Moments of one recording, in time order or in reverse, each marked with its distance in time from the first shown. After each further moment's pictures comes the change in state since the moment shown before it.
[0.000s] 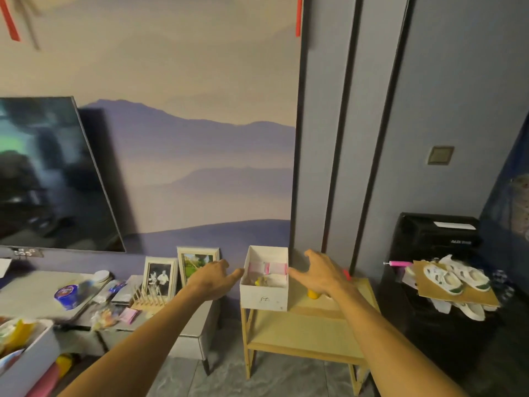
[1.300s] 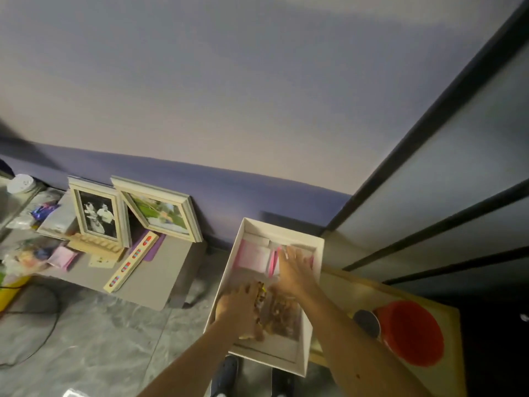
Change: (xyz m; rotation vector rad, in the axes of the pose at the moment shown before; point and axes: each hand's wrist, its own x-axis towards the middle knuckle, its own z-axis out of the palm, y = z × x) left_hand 0.452 -0.051 0.343 0.132 -0.645 -0.103; right_hand 0.535 0.139 0.395 -0.364 -0.618 -0.101
